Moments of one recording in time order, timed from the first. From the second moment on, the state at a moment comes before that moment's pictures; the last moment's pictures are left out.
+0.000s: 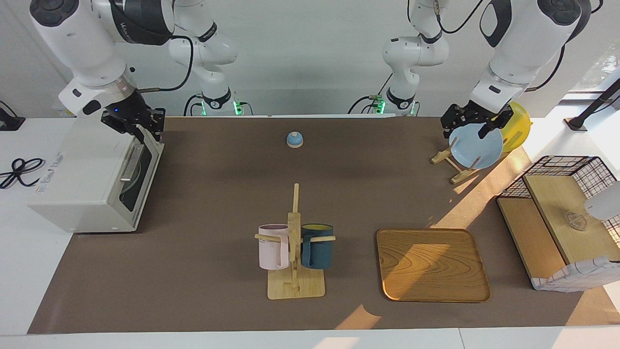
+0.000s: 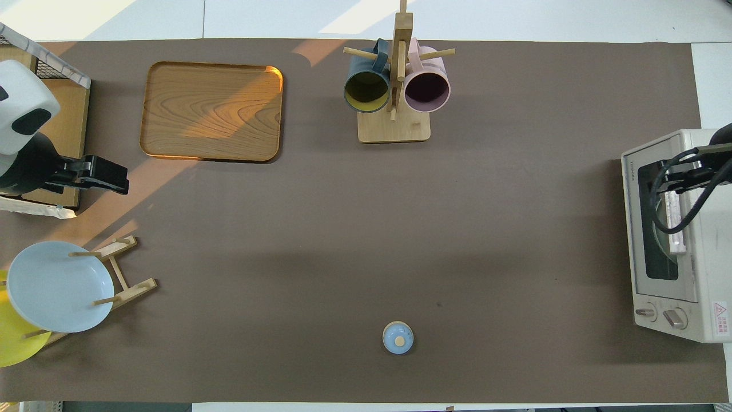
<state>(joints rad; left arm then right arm) -0.08 -0.01 -0.07 -1.63 -0.01 1.56 -0.05 -0.02 0.02 -0.01 -1.60 -0.04 1.51 -0.09</state>
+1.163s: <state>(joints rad) -0.08 -0.01 -0.07 -1.63 -0.01 1.56 -0.05 -0.18 -0.04 -0.01 -1.94 -0.05 1.80 -0.09</state>
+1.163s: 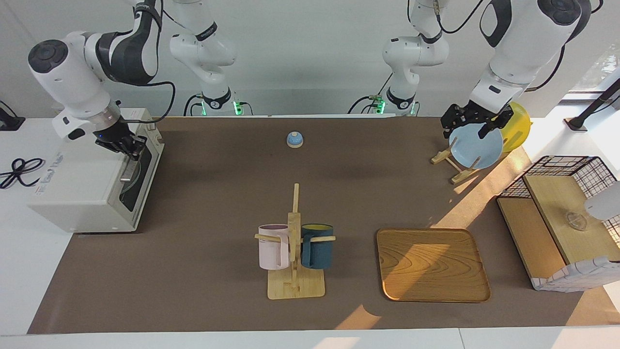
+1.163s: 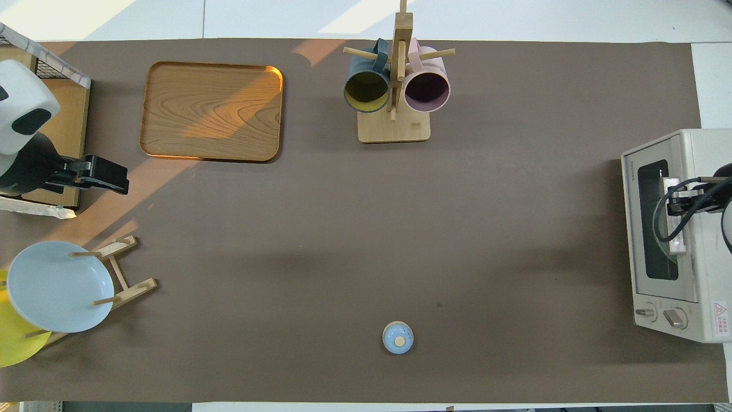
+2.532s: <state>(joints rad) -0.08 -0.01 -0.07 -1.63 -0.01 1.56 -0.05 -0.18 -0.04 -0.01 -2.00 -0.10 1.85 -0.16</state>
